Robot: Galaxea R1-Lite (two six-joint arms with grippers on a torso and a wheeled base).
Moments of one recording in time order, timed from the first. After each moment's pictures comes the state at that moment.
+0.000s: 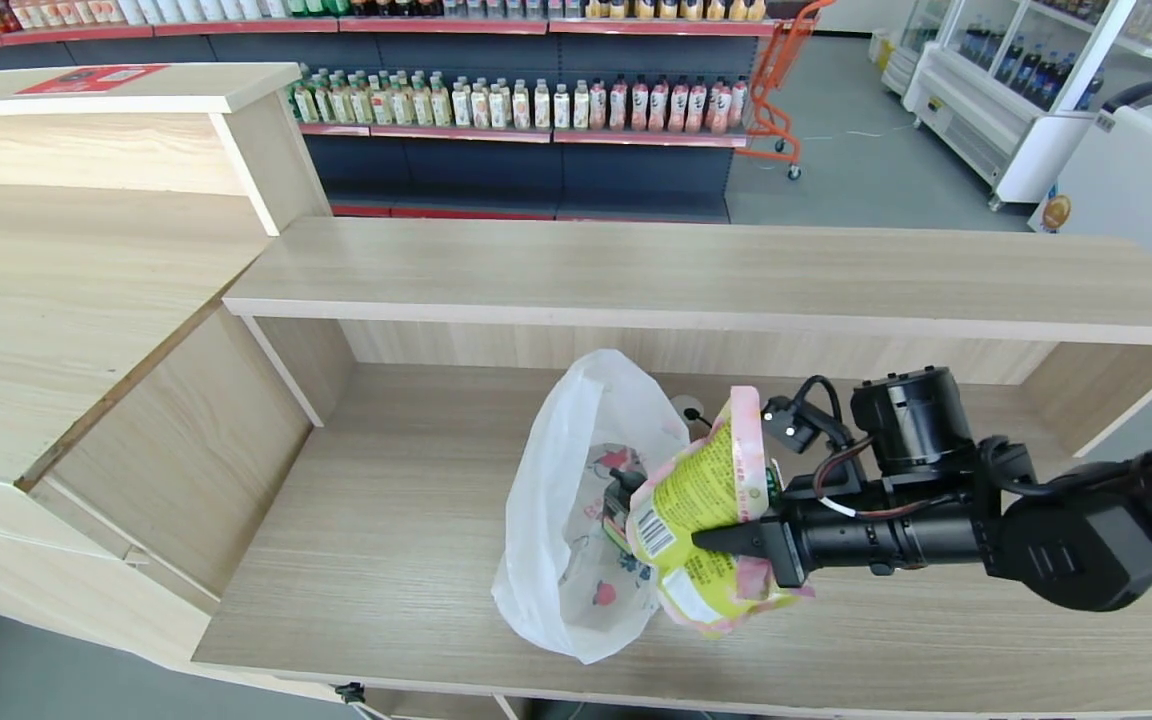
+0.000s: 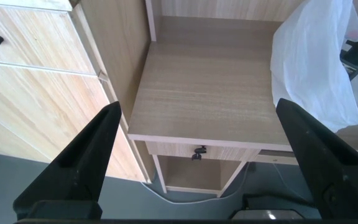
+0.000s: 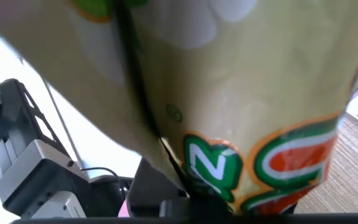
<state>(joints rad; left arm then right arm) 0.00 0.00 0.00 0.00 0.01 0.00 0.44 1.84 -0.79 -0.43 0.56 -0.01</state>
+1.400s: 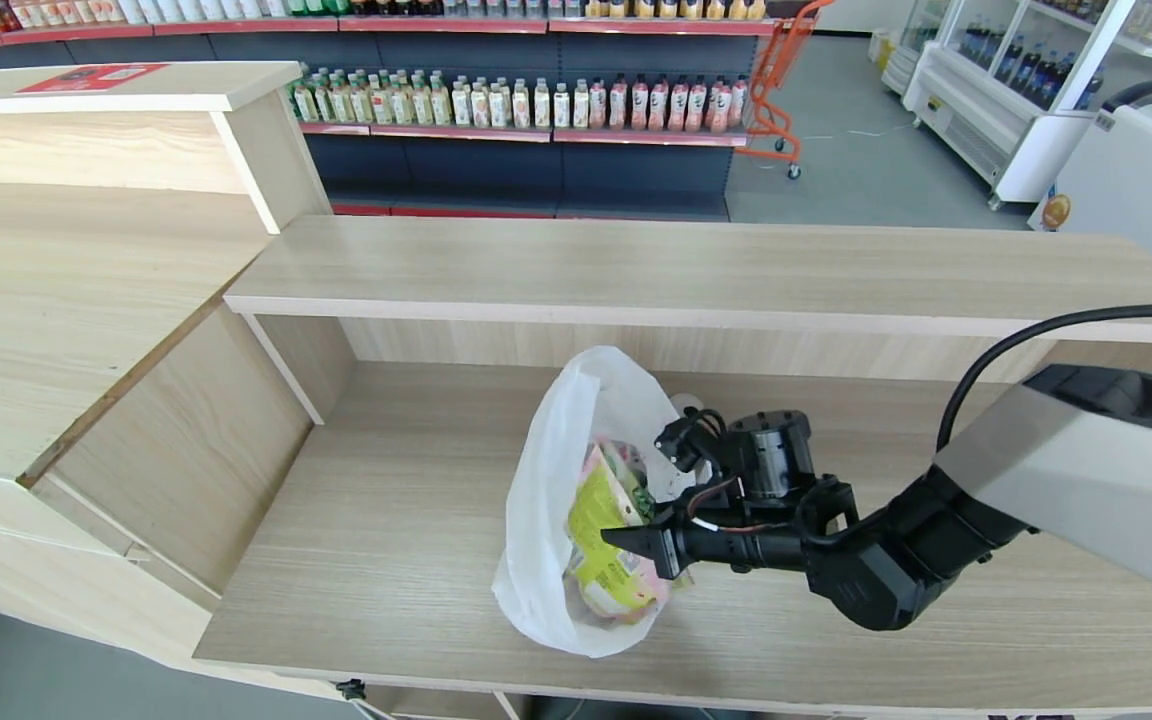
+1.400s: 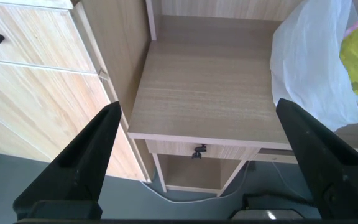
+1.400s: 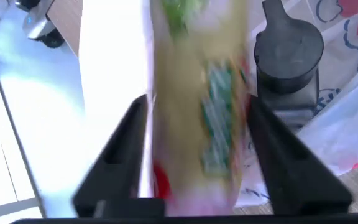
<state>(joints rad) 0.00 0.00 0.00 0.00 0.01 0.00 0.56 2.20 -0.93 -0.80 0.39 0.03</state>
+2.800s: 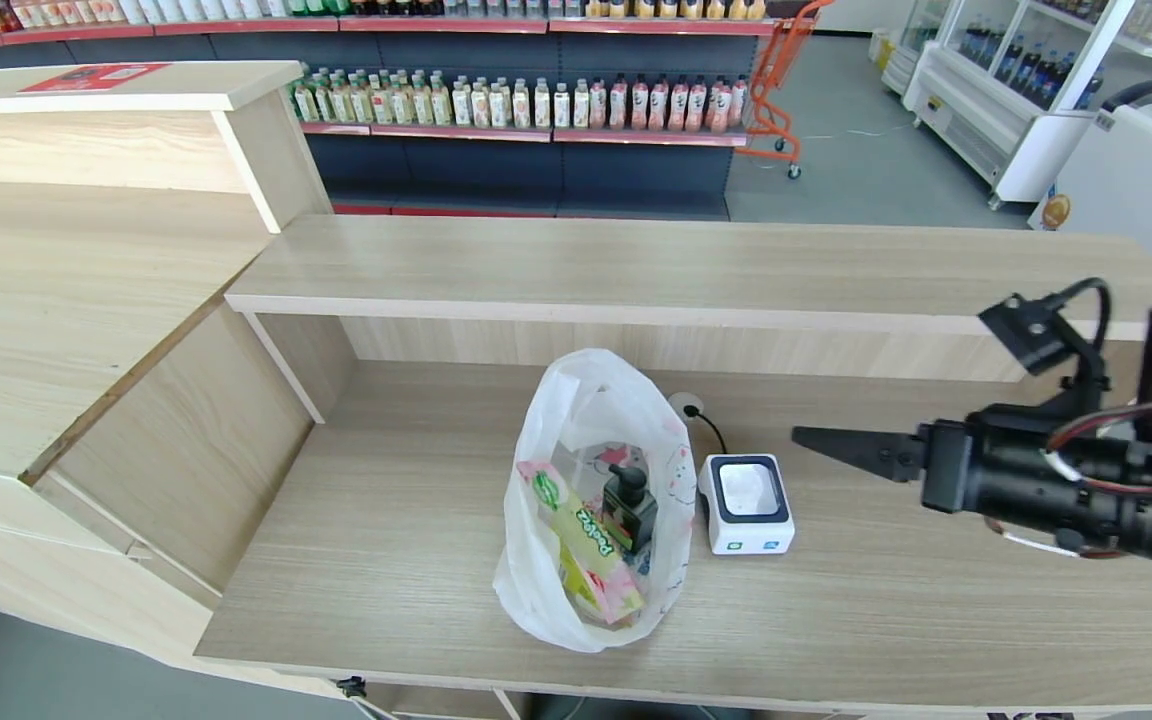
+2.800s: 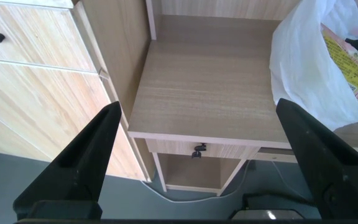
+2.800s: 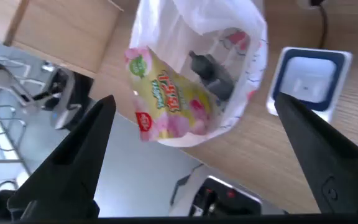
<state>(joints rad) 0.00 0.00 0.00 0.00 0.01 0.00 0.31 1.40 -0.61 -0.51 0.37 0.27</state>
